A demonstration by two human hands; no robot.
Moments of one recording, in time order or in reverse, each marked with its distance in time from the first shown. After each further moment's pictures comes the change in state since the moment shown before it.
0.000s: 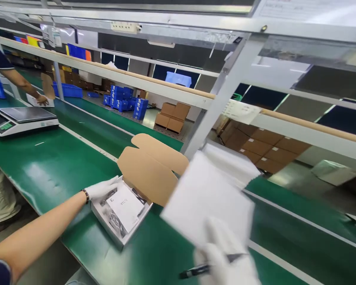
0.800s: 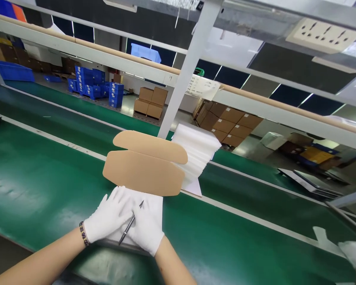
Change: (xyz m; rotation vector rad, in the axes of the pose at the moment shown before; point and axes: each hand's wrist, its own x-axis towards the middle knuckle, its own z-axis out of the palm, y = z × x) left_hand -0.059 0.129 0.118 0.318 -0.023 0.264; right_hand -0.008 -0.038 0.109 0.118 -0.706 0.081
